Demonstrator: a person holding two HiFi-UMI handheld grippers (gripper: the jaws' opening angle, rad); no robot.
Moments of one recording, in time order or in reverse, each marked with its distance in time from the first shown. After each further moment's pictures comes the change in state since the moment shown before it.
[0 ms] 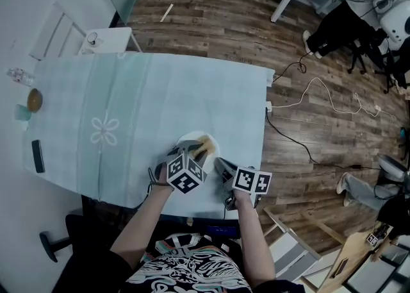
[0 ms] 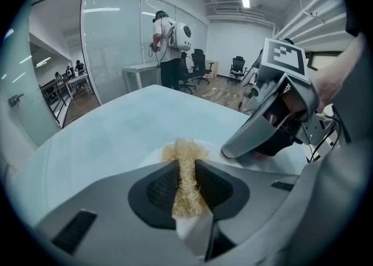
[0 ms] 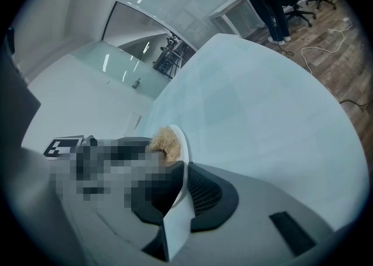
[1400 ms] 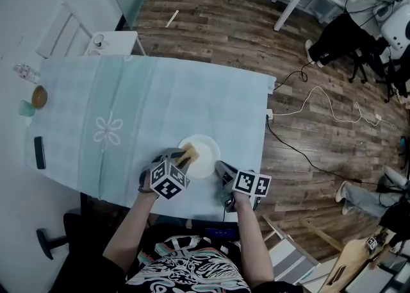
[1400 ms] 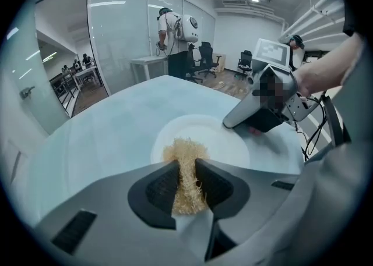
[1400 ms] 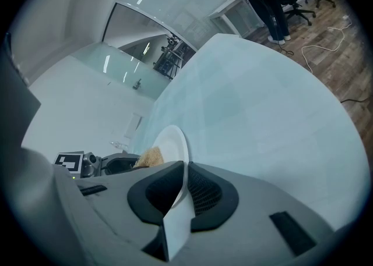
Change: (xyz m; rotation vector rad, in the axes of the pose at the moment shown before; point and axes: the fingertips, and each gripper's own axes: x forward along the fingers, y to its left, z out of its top) left arm -0.038 0.019 -0.051 -0.048 0.073 0.046; right arm 0.002 0.001 0.002 0.004 -0.004 0.010
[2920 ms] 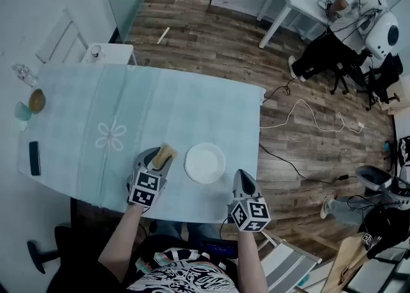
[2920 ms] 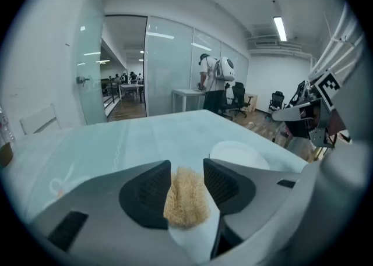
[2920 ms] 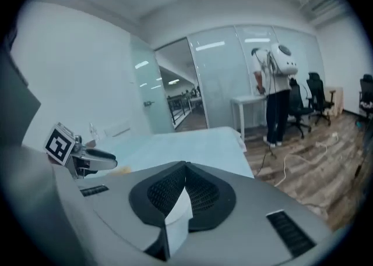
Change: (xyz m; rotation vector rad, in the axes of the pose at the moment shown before) left arm -0.075 0.070 -0.019 -0.306 -0.374 0.218; right arm -0.103 0.052 0.036 -0.608 -0.518 -0.313
